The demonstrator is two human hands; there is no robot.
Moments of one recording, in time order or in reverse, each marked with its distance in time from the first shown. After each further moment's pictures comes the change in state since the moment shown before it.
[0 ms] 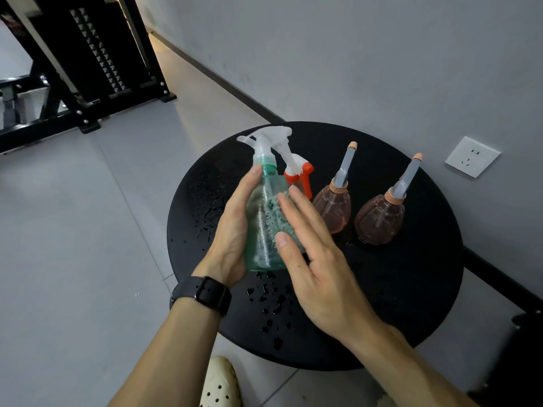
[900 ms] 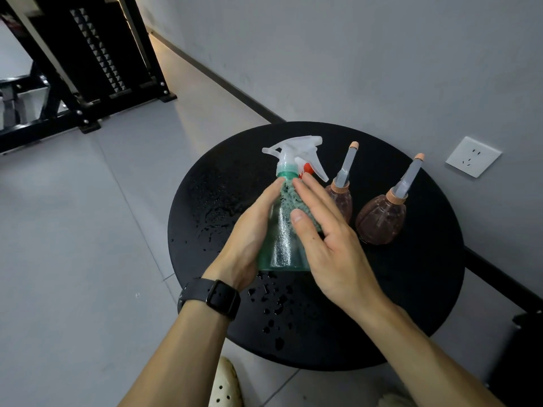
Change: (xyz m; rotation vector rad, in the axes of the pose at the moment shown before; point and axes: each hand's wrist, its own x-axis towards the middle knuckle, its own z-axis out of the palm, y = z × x) left_hand 0.006 -0.010 0.003 0.189 -0.026 -0.115; right_hand 0.019 0.000 -0.014 0.072 0.057 0.136
